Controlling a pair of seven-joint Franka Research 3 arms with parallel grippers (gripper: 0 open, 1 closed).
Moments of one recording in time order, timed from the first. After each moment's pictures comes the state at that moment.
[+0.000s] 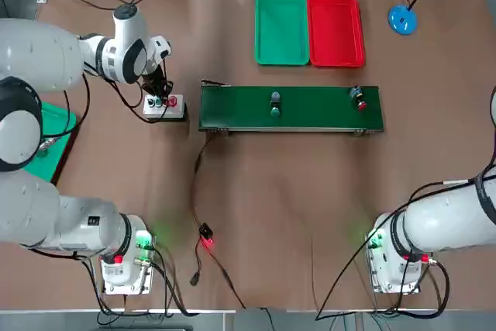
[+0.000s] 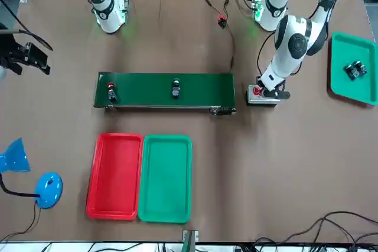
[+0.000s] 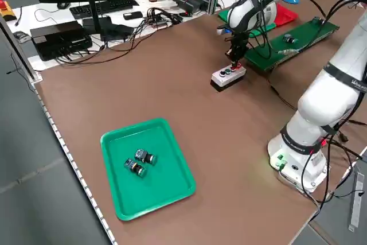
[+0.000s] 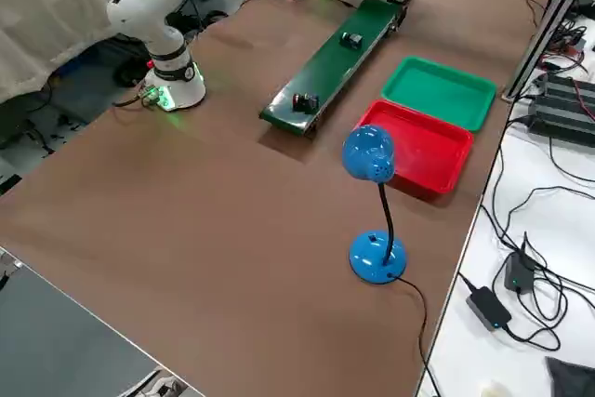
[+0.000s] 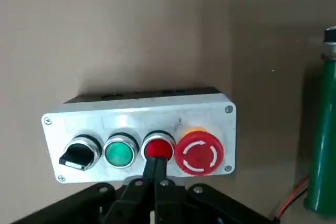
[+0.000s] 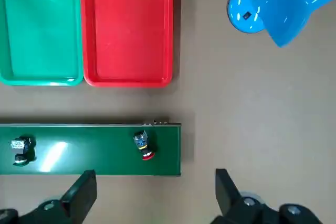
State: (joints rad) left arm -0.03 0.03 -0.26 -2.50 -0.04 2.44 -0.17; right arm 0.09 0.07 -0.04 -1.37 0.00 1.43 0.06
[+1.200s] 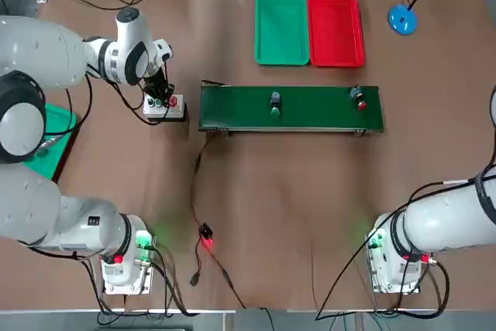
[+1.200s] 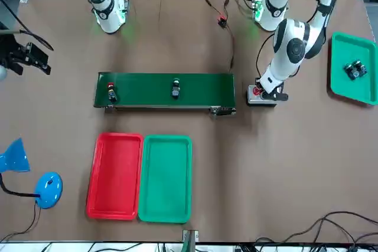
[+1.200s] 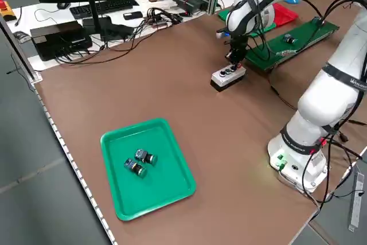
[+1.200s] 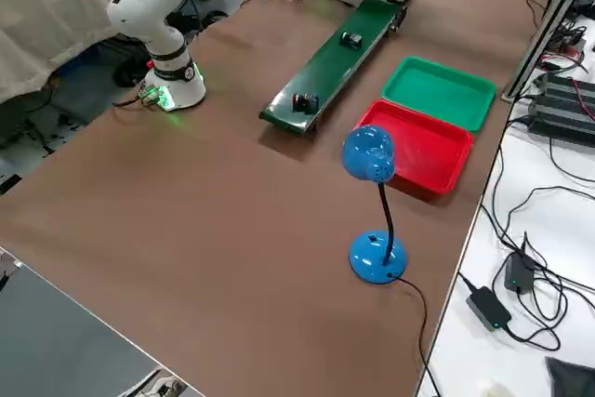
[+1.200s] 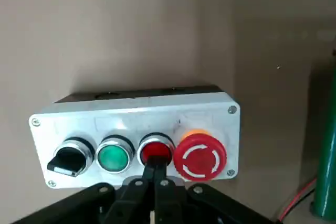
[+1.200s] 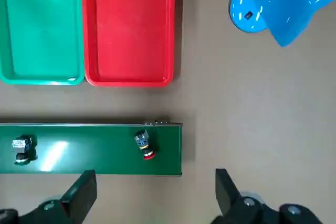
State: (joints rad) left arm -0.03 0.06 -0.26 -2.49 -0.04 2.45 -0.17; right arm 0.09 0.07 -0.04 -1.37 0.01 1.43 0.06
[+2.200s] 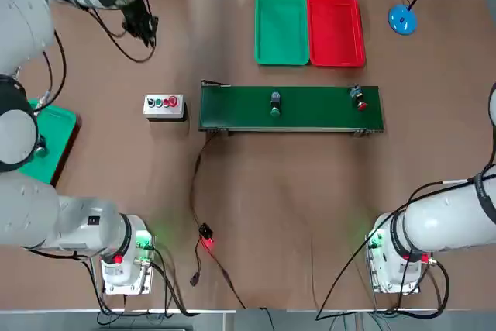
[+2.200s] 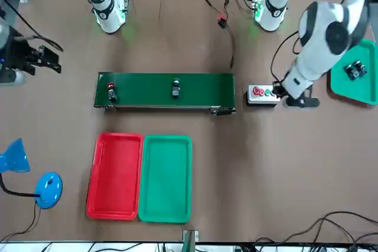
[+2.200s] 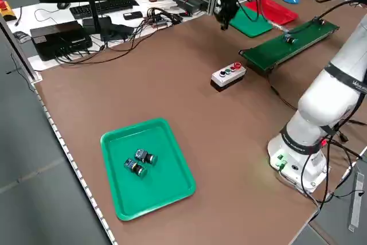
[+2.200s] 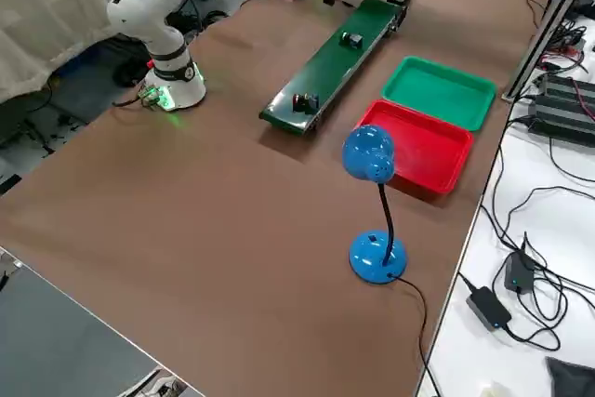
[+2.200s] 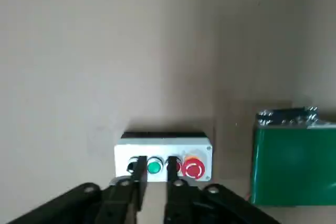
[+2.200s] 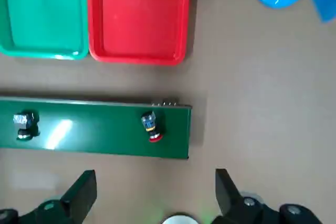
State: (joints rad) left arm -0.03 0.00 -0.17 -2.04 -0.04 2.03 -0.16; right arm 0.09 0.08 -0.03 -1.46 0.05 1.40 0.03
